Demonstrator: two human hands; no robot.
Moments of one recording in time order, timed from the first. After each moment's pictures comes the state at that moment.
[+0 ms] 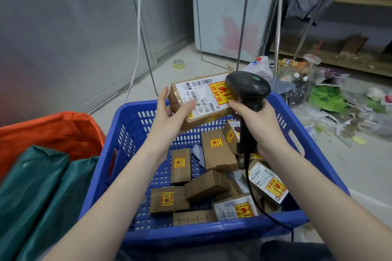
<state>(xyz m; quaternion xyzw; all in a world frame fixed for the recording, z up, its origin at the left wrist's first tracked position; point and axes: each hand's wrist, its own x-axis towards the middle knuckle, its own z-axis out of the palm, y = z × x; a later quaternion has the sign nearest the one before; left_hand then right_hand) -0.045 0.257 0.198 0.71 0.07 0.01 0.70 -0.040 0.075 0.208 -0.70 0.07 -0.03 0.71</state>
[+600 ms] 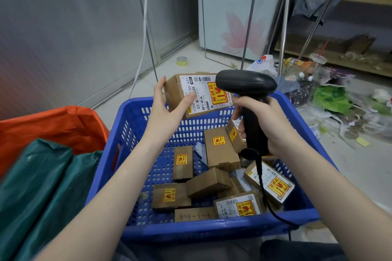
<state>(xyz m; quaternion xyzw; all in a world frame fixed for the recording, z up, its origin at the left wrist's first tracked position) -0.043 0.269 0.201 0.78 0.06 0.07 0.62 -0.047 0.073 0.226 -0.69 0.01 0.08 0.72</state>
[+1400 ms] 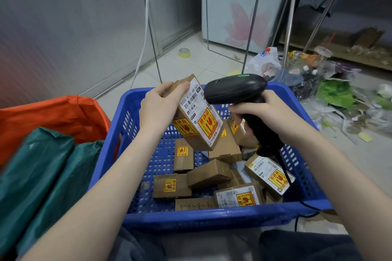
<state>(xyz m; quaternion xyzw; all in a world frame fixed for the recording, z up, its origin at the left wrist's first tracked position) -0.037 0.278 0.193 0.82 0.16 0.10 0.54 -0.047 0.062 0.227 -0.79 -0.12 0.13 0.58</state>
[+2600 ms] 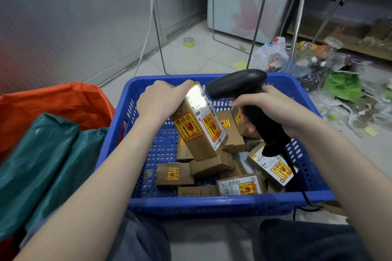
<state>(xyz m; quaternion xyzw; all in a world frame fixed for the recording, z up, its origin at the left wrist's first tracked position) -0.030 0.285 0.190 0.93 0.17 0.05 0.32 -0.052 0.070 0.228 -0.79 -0.06 0.23 0.56</state>
